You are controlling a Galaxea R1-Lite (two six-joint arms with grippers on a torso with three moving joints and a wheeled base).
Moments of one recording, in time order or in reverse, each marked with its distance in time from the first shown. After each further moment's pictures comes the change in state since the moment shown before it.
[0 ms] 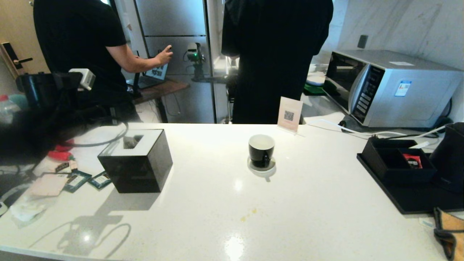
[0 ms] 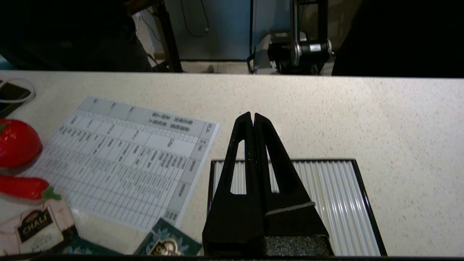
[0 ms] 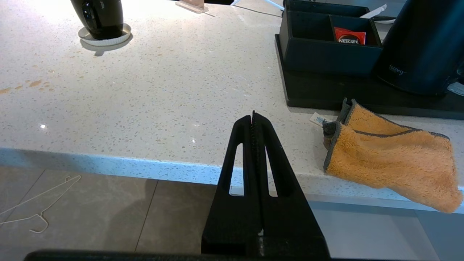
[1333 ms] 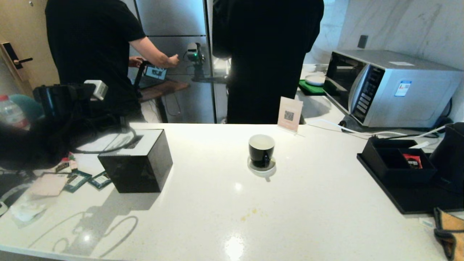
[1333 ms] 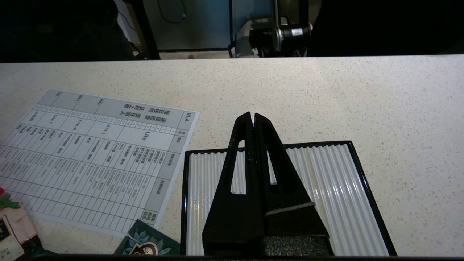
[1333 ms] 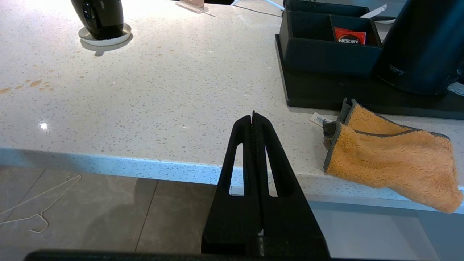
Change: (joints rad) left arm -0.002 0.071 0.028 -0.057 -0.077 0.003; right arm 0.000 0.000 0.000 0.000 0.000 0.000
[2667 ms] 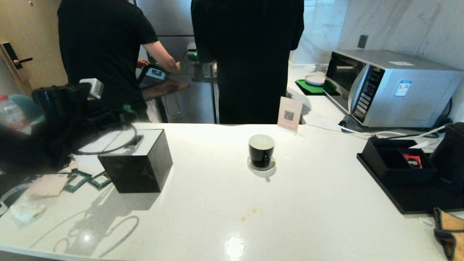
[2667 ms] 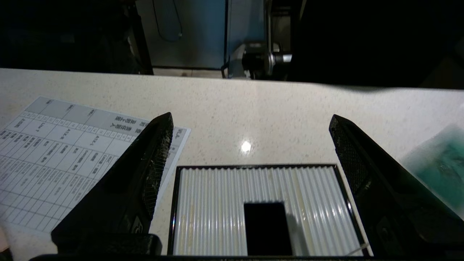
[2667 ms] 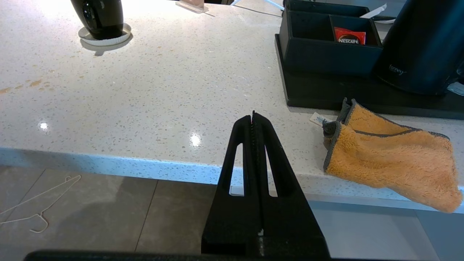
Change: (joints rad) left arm -0.010 0.009 0.039 -0.135 0.010 -0.092; right arm 0.000 0.000 0.000 0.000 0.000 0.000
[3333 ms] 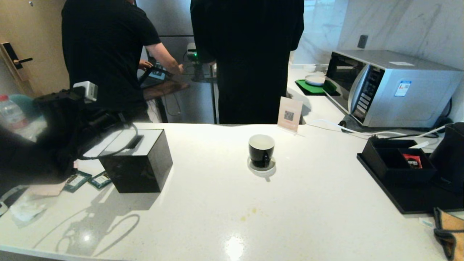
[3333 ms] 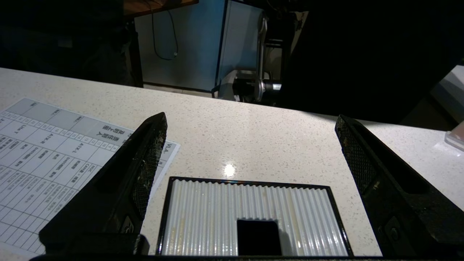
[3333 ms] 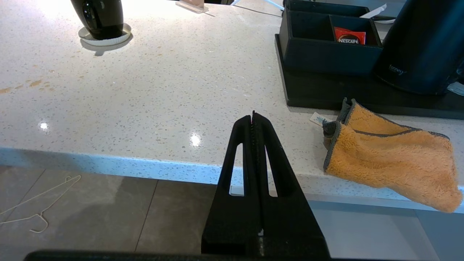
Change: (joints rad) left arm 0.006 0.042 0.070 -0.210 0.015 -0.118; right arm 0.000 0.000 0.000 0.000 0.000 0.000
